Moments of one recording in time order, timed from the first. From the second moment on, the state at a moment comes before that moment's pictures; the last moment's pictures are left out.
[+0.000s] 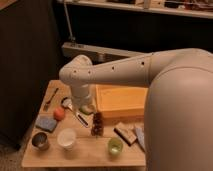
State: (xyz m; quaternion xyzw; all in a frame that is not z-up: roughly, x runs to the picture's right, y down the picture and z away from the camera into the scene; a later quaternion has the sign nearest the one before) arm -0.107 0.102 0.703 -0.26 0.23 0.64 0.68
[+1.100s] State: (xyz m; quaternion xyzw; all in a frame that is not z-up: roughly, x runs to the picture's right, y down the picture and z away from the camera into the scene) arm -0.108 0.099 0.701 -0.27 0.22 0.64 0.68
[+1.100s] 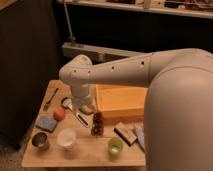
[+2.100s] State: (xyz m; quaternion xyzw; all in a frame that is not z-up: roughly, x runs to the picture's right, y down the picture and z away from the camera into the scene) arm -0.148 0.036 0.700 -0.33 0.05 0.70 0.64
